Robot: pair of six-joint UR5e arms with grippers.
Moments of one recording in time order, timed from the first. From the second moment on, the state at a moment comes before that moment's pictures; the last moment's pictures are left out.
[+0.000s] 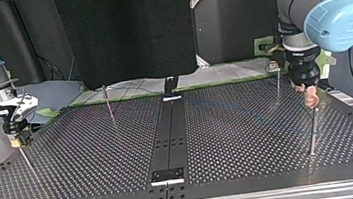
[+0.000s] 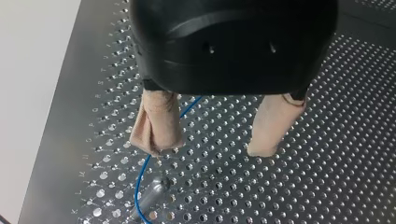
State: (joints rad) left arm -0.03 -1.47 -1.68 -3.44 -1.87 -1.58; right arm 1.51 -1.05 1.42 -0.35 1.16 1.61
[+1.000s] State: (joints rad) left arm -0.03 -1.46 -1.68 -3.43 -1.89 -1.47; right arm 1.51 -1.05 1.42 -0.35 1.16 1.61
